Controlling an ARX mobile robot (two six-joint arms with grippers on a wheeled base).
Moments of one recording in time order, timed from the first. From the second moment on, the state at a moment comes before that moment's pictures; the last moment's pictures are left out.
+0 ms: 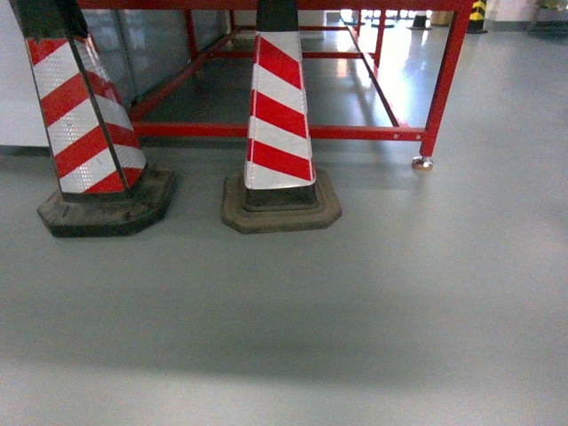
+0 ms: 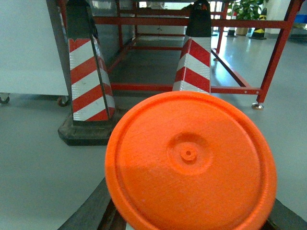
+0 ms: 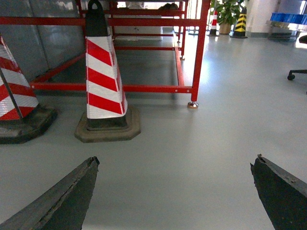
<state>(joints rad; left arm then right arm) 0.00 0.01 0.01 -0.01 0.00 0.00 0.00 0.01 0.01 0.00 0.00 0.00</state>
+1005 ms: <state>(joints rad) 0.00 0.01 0.01 -0.01 0.00 0.00 0.00 0.00 0.01 0.00 0.00 0.00</state>
